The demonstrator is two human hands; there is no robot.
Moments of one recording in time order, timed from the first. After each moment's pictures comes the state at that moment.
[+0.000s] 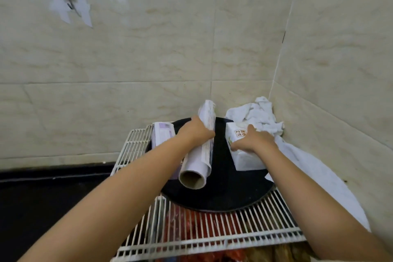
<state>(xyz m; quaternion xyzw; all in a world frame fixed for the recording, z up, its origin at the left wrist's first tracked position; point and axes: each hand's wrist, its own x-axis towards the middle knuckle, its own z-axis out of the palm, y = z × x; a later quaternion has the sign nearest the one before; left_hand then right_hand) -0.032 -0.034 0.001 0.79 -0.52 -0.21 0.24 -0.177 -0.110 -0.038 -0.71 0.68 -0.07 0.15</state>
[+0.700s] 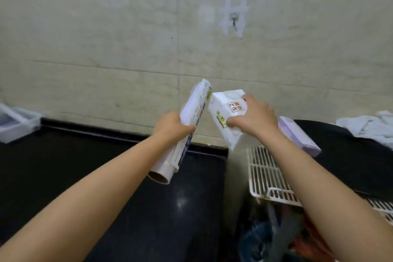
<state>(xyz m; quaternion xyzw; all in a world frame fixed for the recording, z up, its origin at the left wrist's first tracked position) 0.227 0.279 0.008 0.87 -0.39 -0.06 0.30 0.078 0.165 0.033 -0.84 0.46 -0.25 0.16</state>
